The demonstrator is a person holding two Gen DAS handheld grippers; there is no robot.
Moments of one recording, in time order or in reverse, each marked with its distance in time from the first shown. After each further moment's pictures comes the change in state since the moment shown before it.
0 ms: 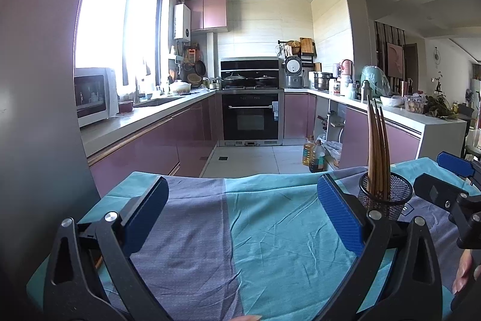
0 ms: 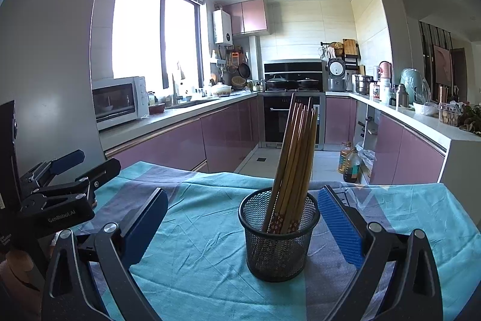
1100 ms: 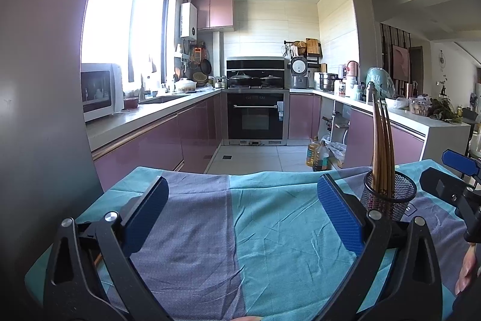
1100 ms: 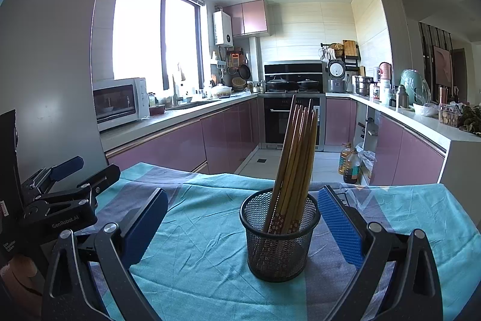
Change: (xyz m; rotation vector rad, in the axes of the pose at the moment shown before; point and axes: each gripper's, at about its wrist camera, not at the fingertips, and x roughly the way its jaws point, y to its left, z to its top) left arm -0.006 0.003 -0.005 -0.018 0.002 0.021; right arm -0.004 0.000 0.002 0.002 -0.001 0.002
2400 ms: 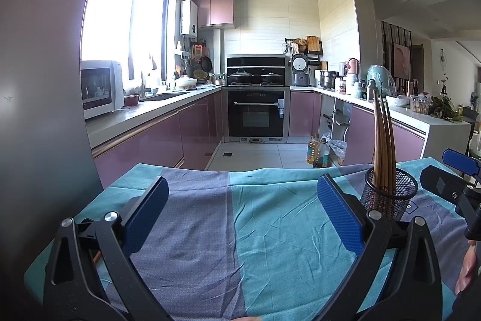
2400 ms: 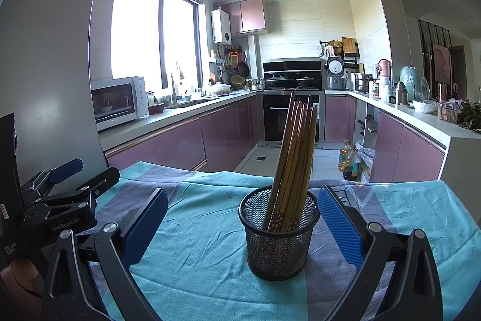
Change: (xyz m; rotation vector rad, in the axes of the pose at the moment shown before) left arm 0.002 -0.001 -0.003 -0.001 0.008 0.001; right arm 0.004 0.001 -0.002 0.010 0.007 -0.002
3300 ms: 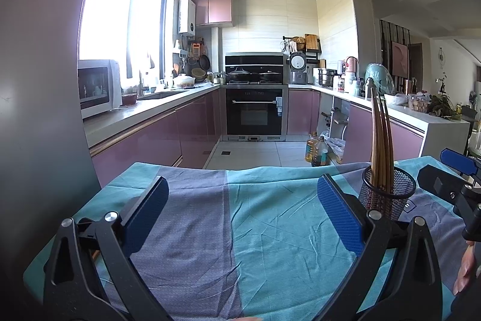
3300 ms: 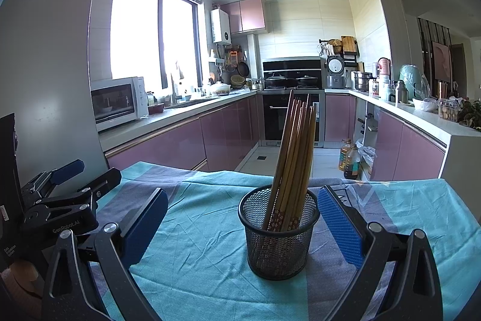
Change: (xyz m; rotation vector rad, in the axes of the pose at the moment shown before) left arm 0.003 -0.005 -0.002 0.001 0.012 -0.007; right arm 0.000 0.000 -0.003 0.003 0.003 -0.003
